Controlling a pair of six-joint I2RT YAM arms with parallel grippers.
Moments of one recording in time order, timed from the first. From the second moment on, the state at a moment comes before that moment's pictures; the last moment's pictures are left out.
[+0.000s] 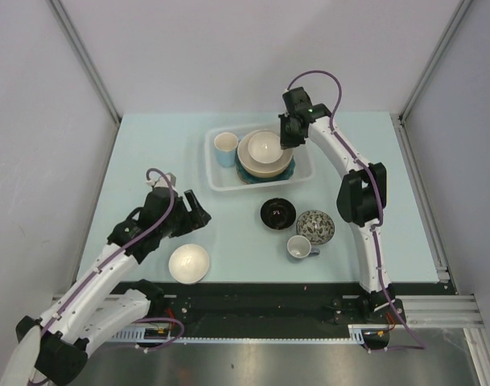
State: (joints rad) left arm -0.50 0.81 0.73 -0.65 -0.09 -0.76; right arm 0.40 2.28 2.24 -0.88 0.02 0.34
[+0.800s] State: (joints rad) left arm -0.67 1.37 0.91 -0.37 0.02 -0.69; right arm 0.41 2.10 2.14 -0.96 -0.03 0.40
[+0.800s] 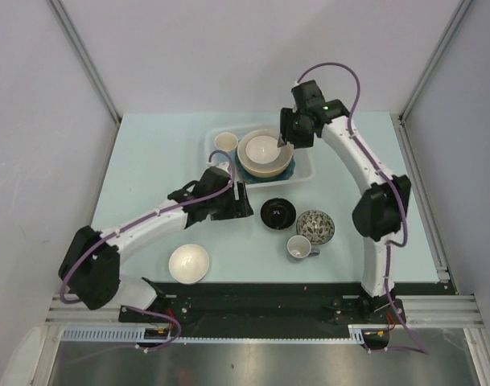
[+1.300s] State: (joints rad) left arm -0.76 1.75 1.19 -0.36 0.06 -0.64; right arm 0.40 1.41 1.55 -0.92 0.02 0.45
